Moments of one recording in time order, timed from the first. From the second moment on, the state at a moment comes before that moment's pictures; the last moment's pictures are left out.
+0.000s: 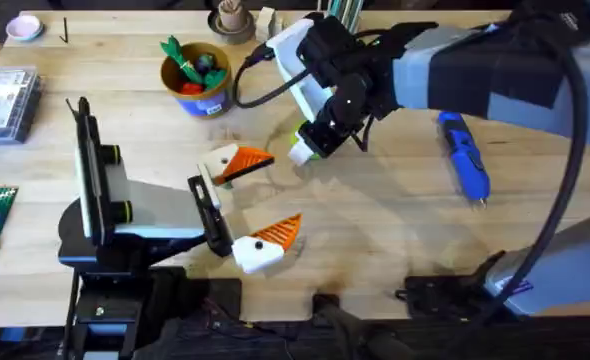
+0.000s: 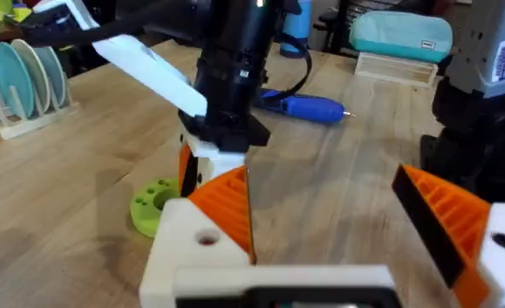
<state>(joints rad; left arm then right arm) 0.00 0.00 0.01 -0.11 1.15 0.02 0.67 1.78 1.23 -0.73 -0.11 -0.10</state>
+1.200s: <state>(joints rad) 0.00 0.00 0.01 -0.11 1.15 0.02 0.66 1.78 1.23 -0.75 -0.11 -0.10</state>
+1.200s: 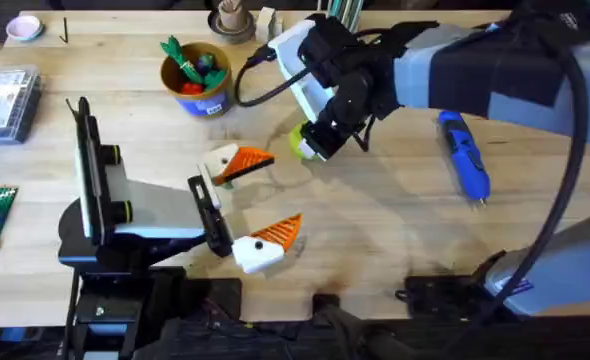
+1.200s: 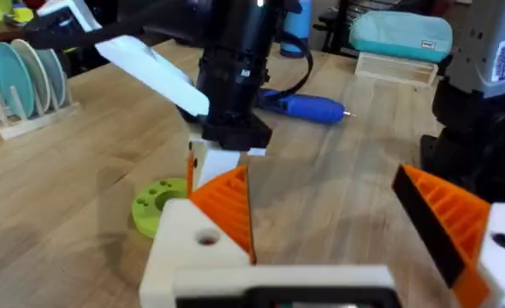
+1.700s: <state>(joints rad) 0.00 0.00 0.01 -0.11 1.15 0.02 0.61 1.62 1.23 -0.80 -0.11 -0.10</state>
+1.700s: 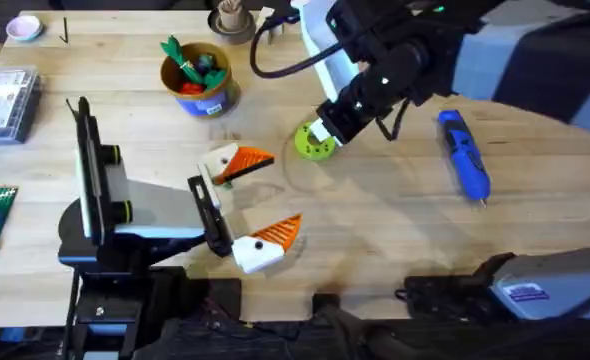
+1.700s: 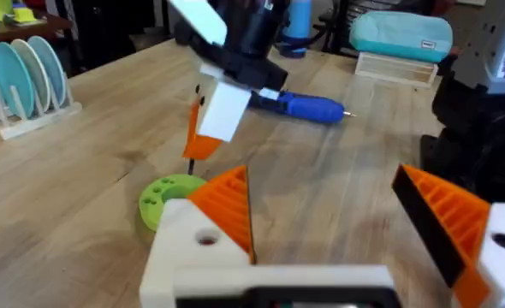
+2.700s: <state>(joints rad) 0.00 0.00 0.01 -0.11 1.15 0.02 0.92 1.61 1.81 -1.25 -0.11 -0.10</state>
